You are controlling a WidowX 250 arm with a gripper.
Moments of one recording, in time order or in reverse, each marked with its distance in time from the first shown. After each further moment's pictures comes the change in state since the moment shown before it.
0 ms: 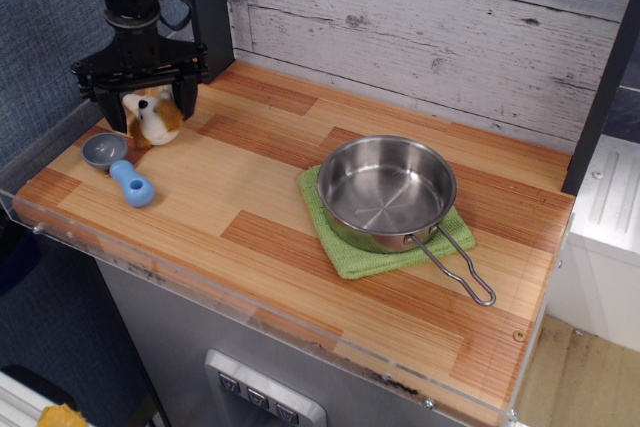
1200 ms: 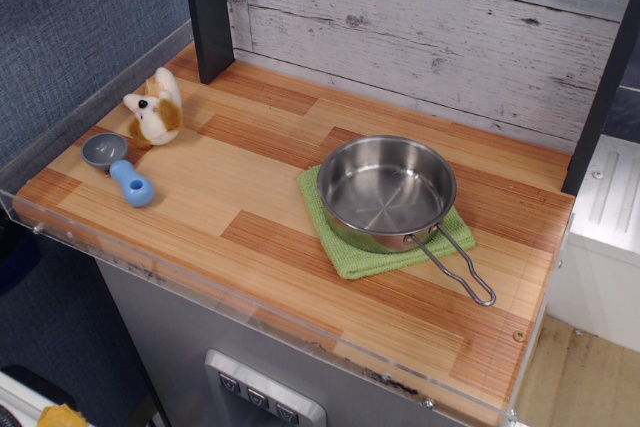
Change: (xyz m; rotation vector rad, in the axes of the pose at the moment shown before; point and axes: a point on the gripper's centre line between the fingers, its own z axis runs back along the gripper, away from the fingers) arm 0.013 -0.029 0.131 -0.123 -0.202 -0.043
